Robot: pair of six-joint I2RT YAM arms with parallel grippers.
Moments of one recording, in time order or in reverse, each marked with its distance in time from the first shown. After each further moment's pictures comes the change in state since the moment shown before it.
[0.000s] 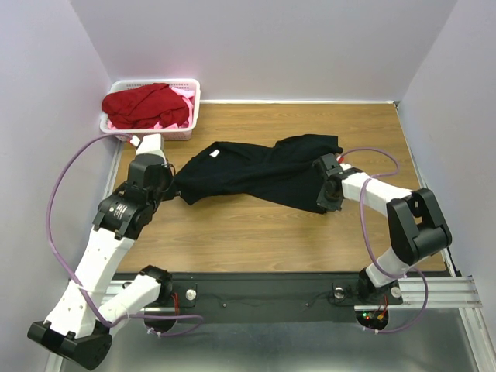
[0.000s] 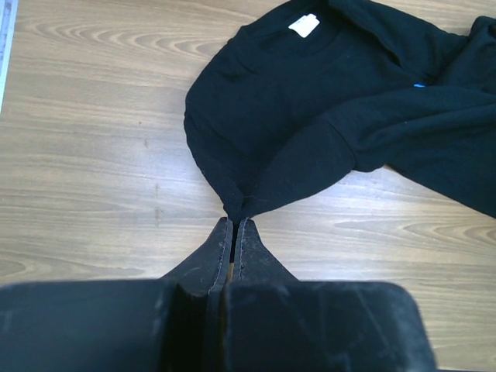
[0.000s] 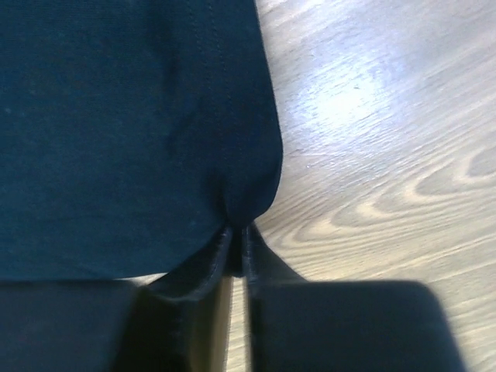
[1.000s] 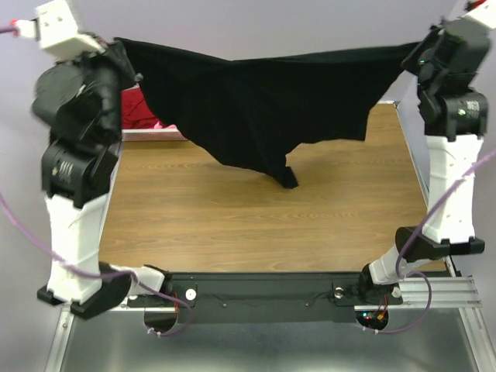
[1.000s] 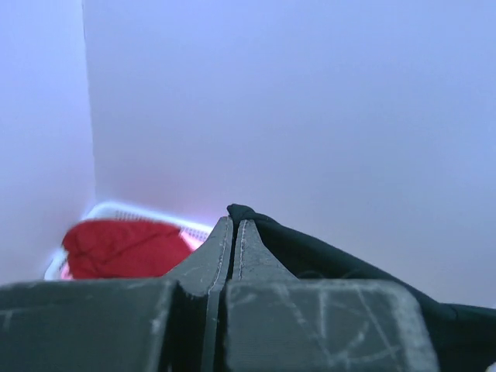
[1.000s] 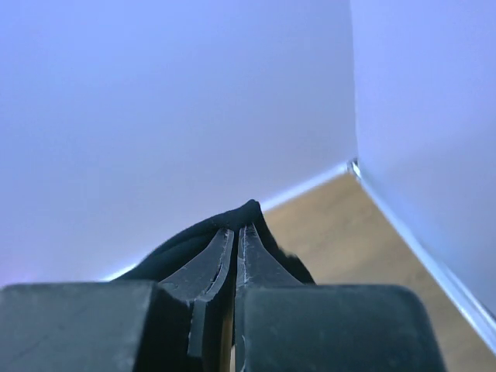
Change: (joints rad) left arm 0.007 0.485 1.117 0.248 -0.186 0.204; right arm -0.301 0.000 1.416 -0.218 0.139 -0.456
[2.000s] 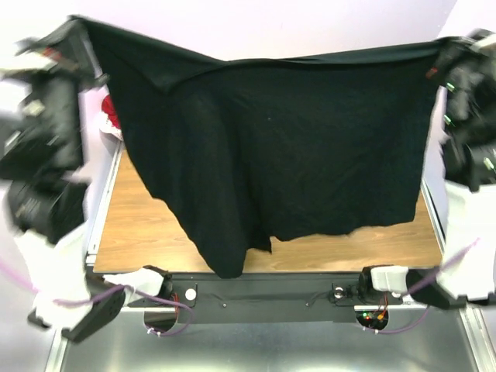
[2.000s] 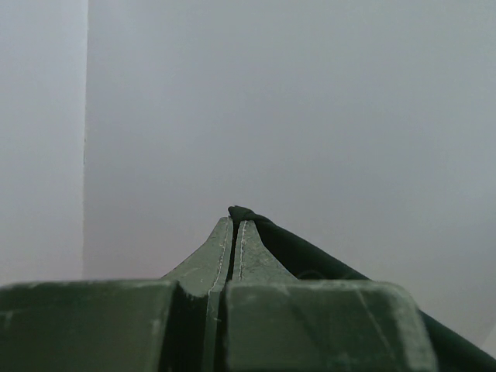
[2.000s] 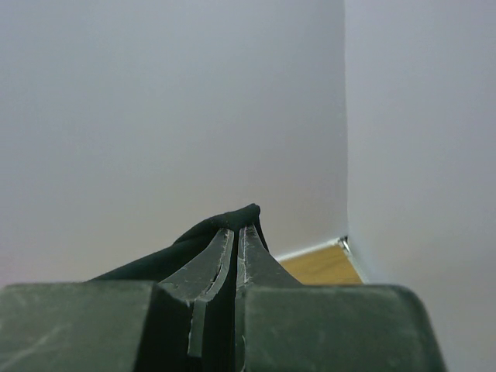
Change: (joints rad) left arm 0.000 -0.124 0.017 0.192 0.125 0.136; right arm 0.000 -0.322 -0.227 0.264 -0.080 -0.206
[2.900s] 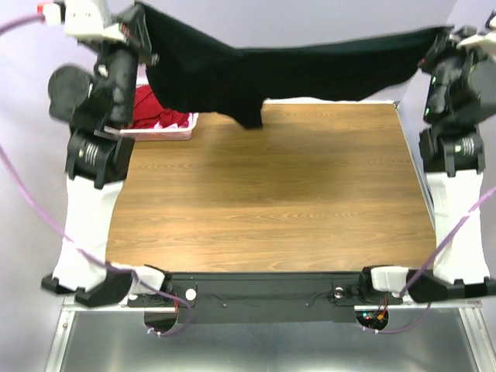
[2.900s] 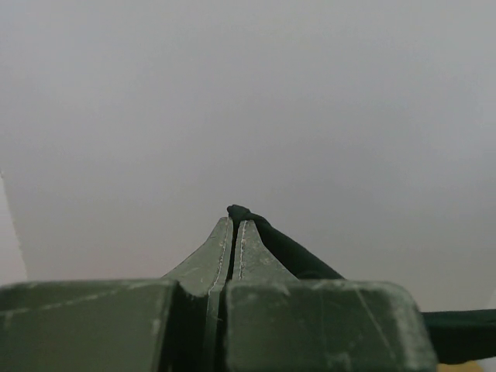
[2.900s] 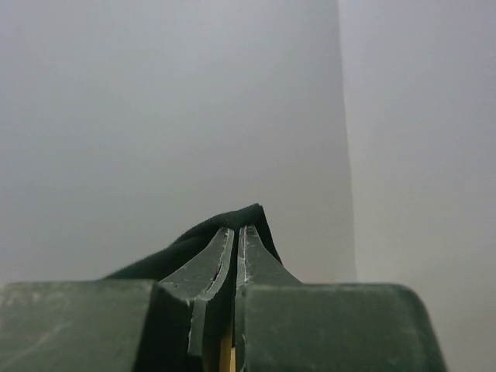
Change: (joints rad) left arm 0.006 0.148 -0.146 0.254 0.149 0.044; right arm -0.002 0.027 -0.219 0.397 -0.020 -0.039
